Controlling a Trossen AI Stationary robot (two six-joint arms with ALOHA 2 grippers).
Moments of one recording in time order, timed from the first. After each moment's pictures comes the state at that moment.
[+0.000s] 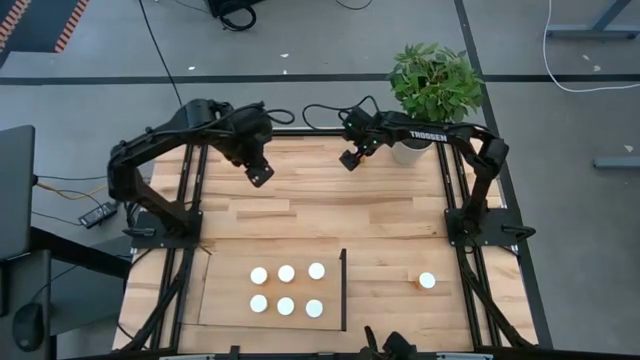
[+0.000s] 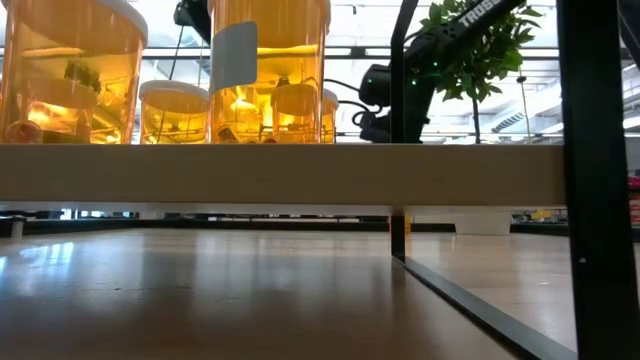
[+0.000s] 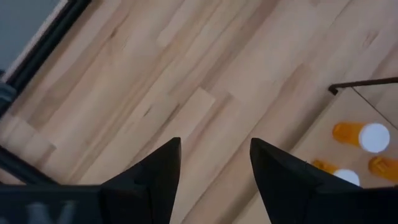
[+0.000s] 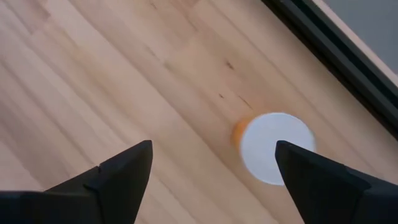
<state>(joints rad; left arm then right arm) 0.30 1.53 1.86 -1.54 -0.04 -0.35 -0.57 1.81 1.36 -0.71 0.03 0.21</state>
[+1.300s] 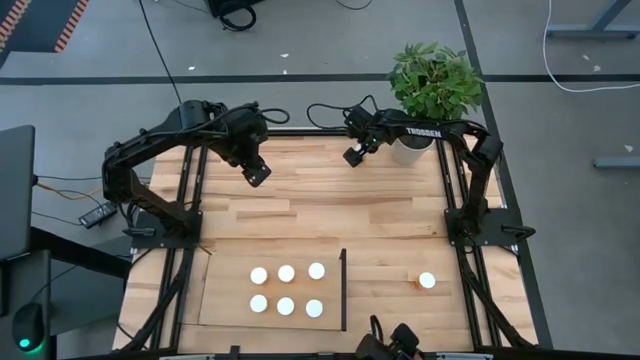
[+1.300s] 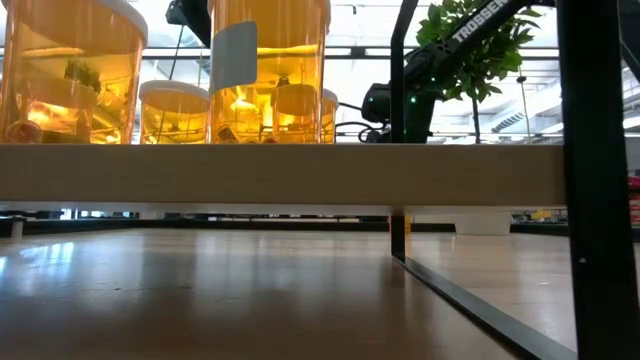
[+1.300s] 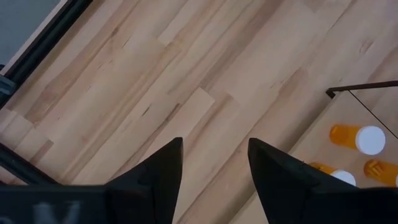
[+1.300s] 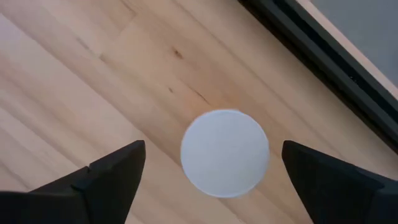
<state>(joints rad) 0.30 1.49 1.82 -1.52 -0.04 -0.38 -0.63 1.87 1.36 -0.72 0.10 0.22</state>
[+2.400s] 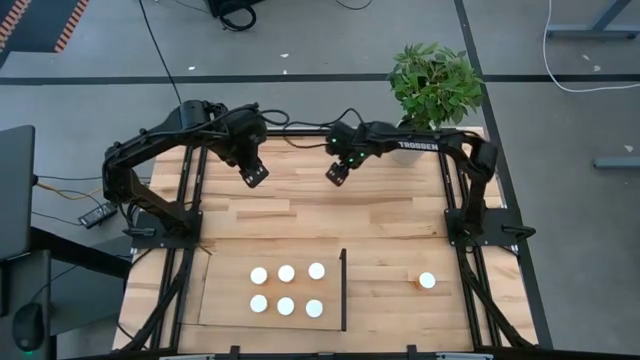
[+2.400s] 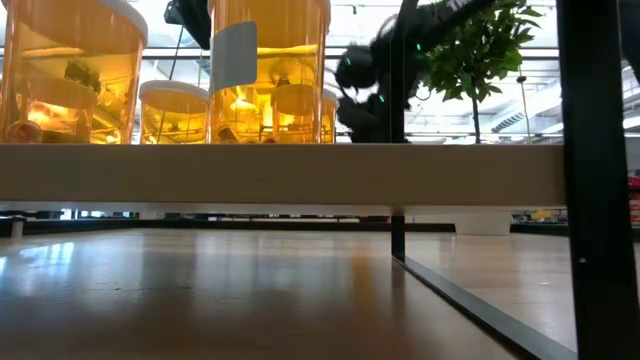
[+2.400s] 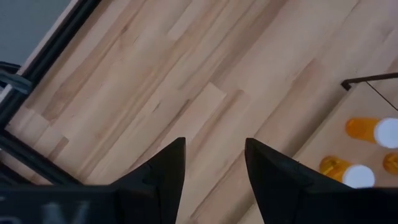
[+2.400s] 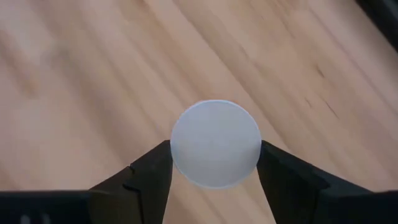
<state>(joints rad) 0.30 1.49 1.82 -1.55 -0.07 -0.35 -0.41 1.86 1.48 -0.77 -0.01 0.27</state>
